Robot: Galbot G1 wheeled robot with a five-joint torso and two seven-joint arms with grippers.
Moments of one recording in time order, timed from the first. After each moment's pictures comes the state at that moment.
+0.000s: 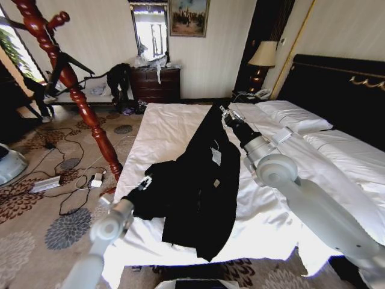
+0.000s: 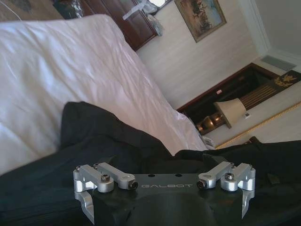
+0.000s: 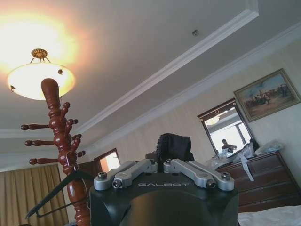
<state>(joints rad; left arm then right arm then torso) 1.23 -1.19 -0.42 -1.98 -1.37 0.28 -0.23 -0.52 0.70 0.02 2.12 1.36 0.08 0.21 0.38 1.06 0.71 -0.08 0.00</state>
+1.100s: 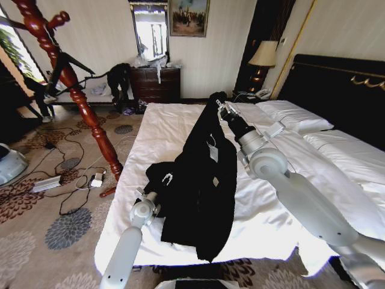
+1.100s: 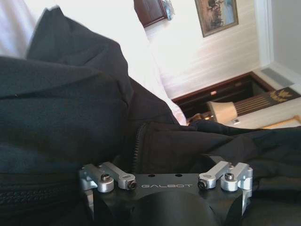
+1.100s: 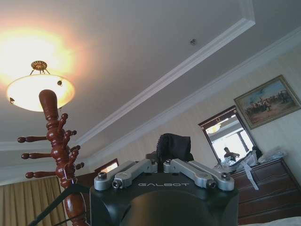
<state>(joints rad) 1.04 -1.43 -0.35 -1.63 -1.36 0.28 -0.11 -0.48 0.77 0.02 2.06 1.34 0.09 0.21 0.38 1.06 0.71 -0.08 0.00</state>
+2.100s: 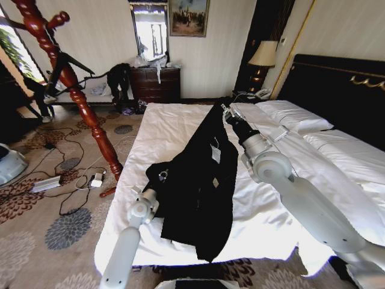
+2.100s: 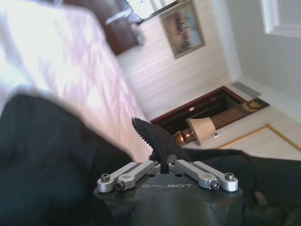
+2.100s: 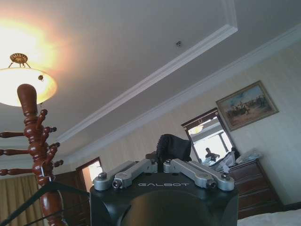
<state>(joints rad) 1.09 -1.30 -0.41 -1.82 -1.36 0.24 -0.08 -0.54 0.74 0.07 2.06 1.30 0.08 0.24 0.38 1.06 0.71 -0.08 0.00</state>
